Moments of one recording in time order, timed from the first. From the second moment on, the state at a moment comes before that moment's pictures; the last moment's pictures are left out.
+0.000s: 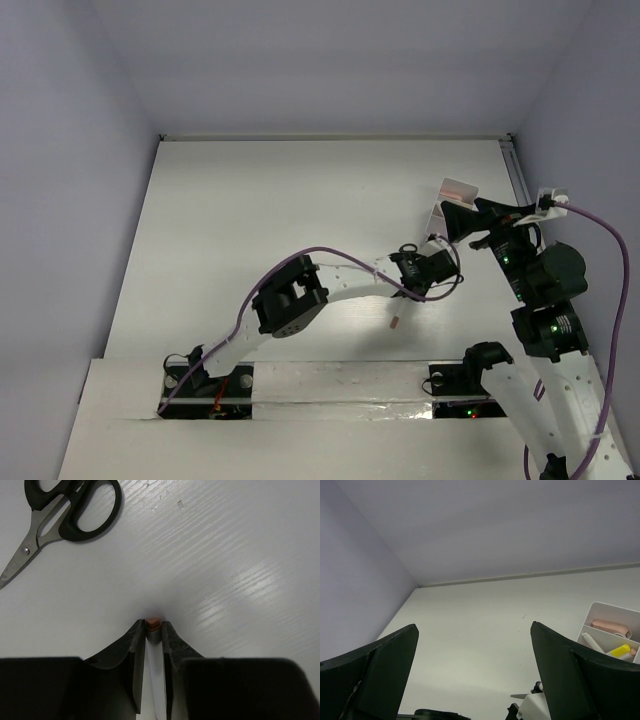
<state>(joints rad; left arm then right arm) -1.24 2.32 1.88 -0.61 -0.34 -0.56 0.21 0.51 0.80 -0.12 -0.12 0.43</state>
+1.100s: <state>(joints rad) -0.97 2.01 1.68 0.38 -0.17 -0.40 0.21 0.27 0.73 -0.10 0.22 0.48</state>
